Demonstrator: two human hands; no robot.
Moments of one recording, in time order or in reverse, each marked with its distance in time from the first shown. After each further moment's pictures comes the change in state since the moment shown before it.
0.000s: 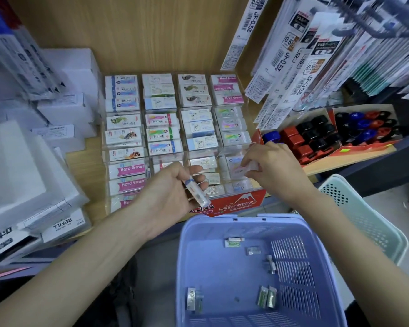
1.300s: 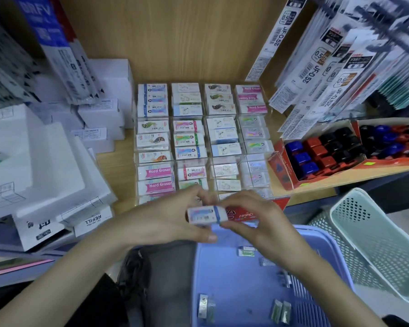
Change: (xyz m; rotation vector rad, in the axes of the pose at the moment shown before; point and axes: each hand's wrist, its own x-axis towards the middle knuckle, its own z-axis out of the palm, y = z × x) left_hand -0.028 0.010 -0.051 1.214 -0.271 0.211; right_hand -0.051 -0.080 0.019 0.738 -0.068 -0.056
